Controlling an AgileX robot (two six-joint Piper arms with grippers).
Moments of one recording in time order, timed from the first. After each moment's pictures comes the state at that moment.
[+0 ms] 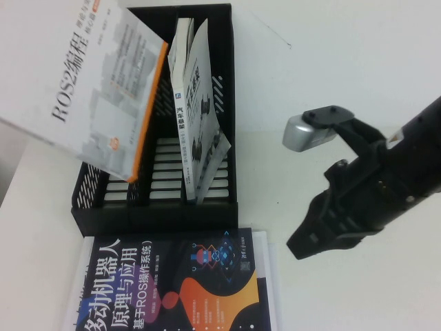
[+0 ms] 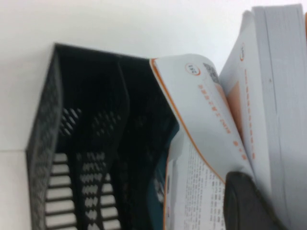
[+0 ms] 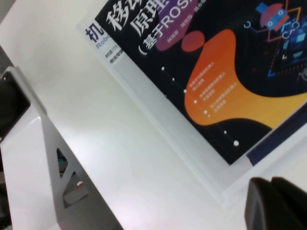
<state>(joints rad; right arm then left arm) 0.50 1.55 -1.25 0.64 1.11 -0.48 0.31 1.37 -1.78 -0.84 1.20 0.22</state>
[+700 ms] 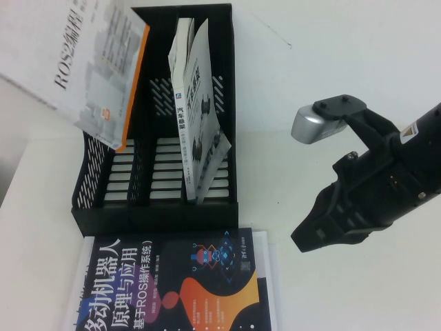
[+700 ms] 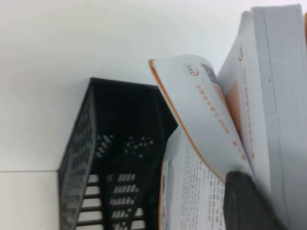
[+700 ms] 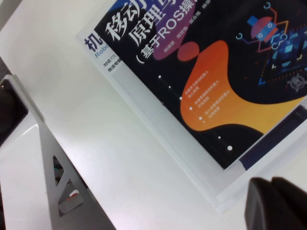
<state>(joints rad) 0.50 1.50 -1.24 0.62 1.10 -0.46 0.19 1.55 -2.03 -0.63 1.15 0.05</state>
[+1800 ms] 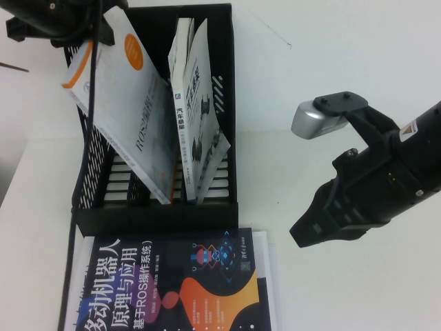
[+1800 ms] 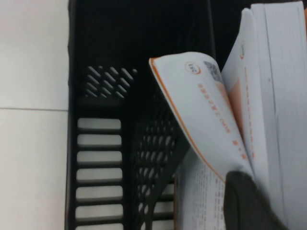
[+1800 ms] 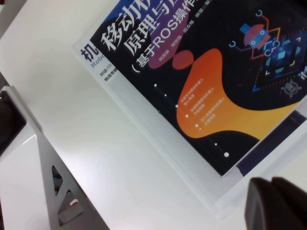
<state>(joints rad) 0.50 1.50 -1.24 0.62 1.08 -0.44 -0.15 1.82 -2.03 -0.19 1.04 -0.25</state>
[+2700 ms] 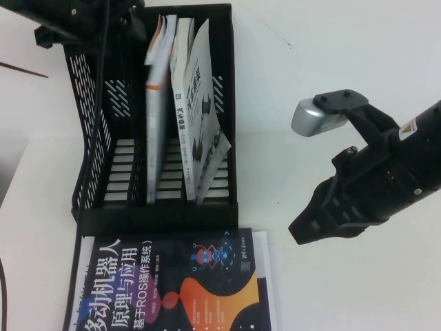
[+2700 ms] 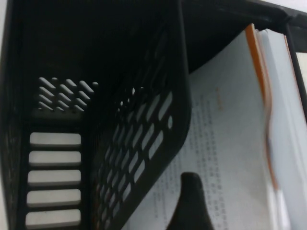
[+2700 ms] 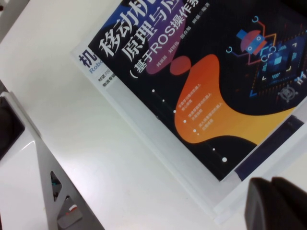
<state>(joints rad) 0.50 1.50 -1.24 0.62 1.06 -0.44 -0.15 1.89 -2.03 -0.31 0.95 -0.23</state>
